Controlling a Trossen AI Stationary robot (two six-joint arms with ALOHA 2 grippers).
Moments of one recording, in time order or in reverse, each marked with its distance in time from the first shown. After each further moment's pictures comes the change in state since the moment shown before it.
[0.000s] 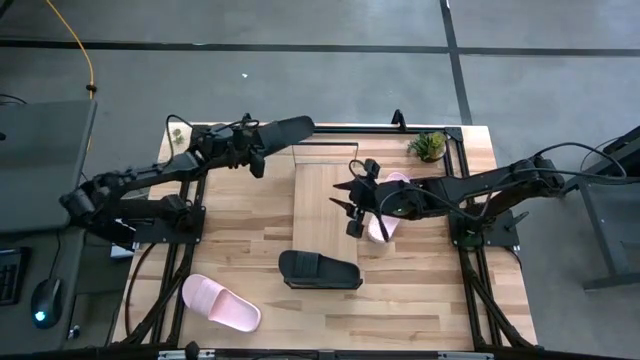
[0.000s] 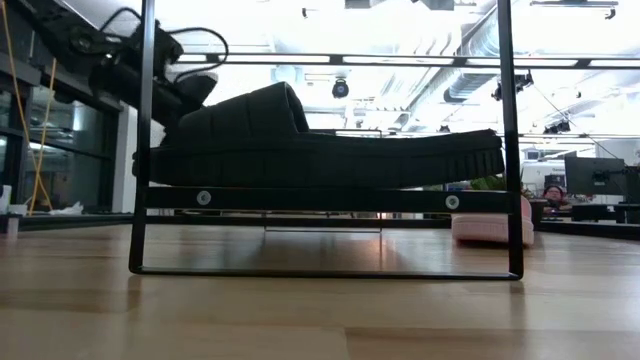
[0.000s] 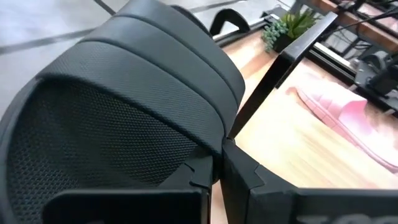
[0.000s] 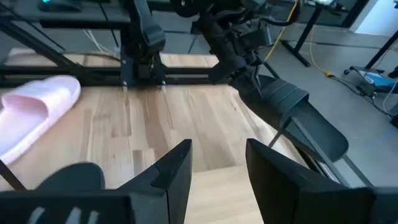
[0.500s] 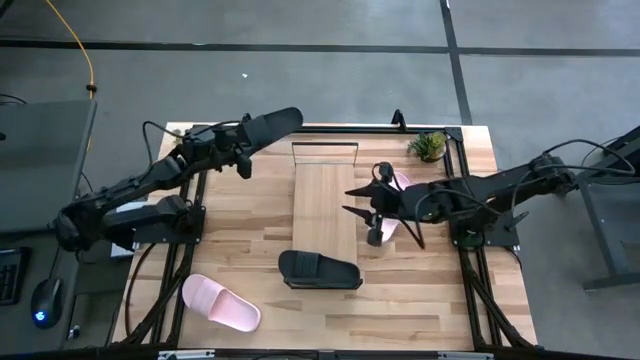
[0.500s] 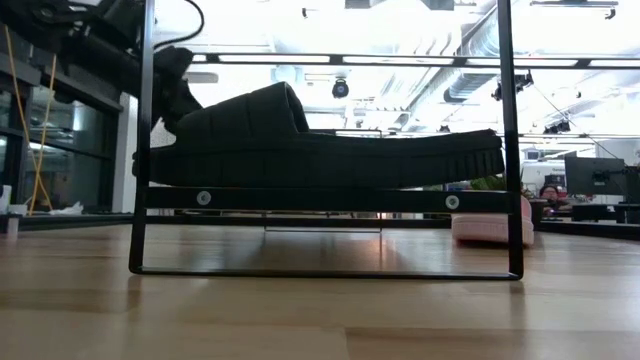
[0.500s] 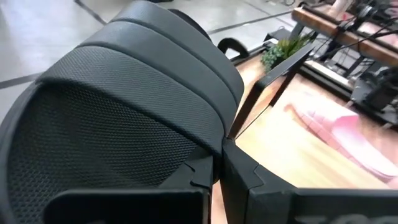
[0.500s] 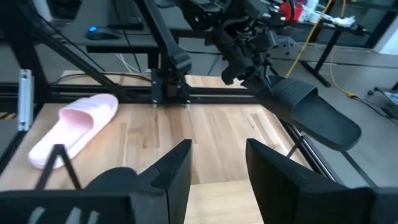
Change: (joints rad) left arm 0.000 -0.273 0.000 -0.186 -0.046 0.019; right arm 0.098 -0.116 0.000 -0.041 -0.001 -0.008
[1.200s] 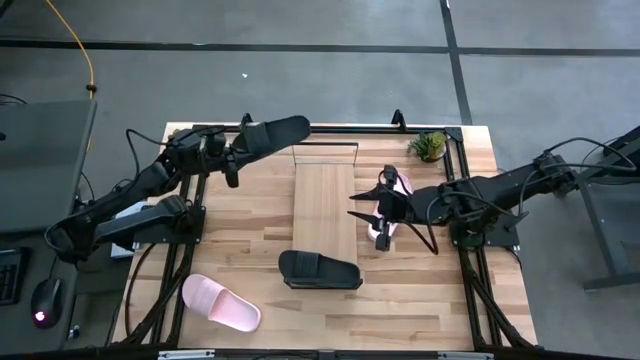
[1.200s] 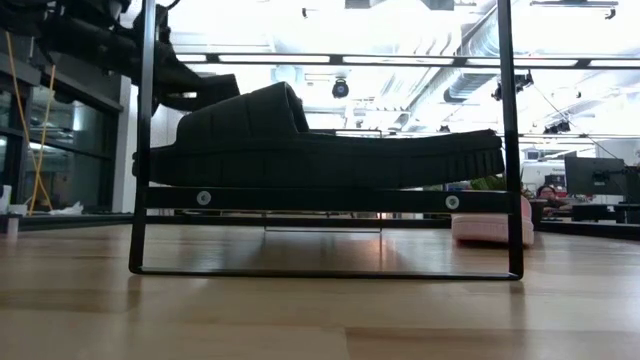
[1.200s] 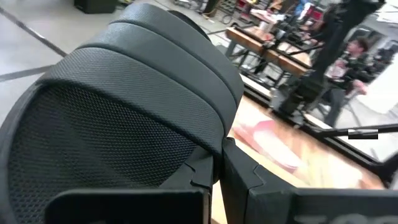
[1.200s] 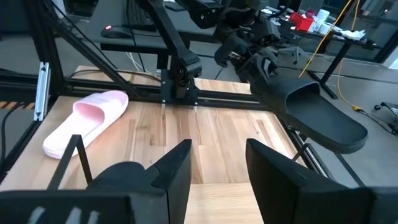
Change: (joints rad) left arm -0.029 -0.164 0.000 -0.041 0.211 -0.080; right arm 0.041 -0.030 0.000 -0.021 -0.001 -0.046
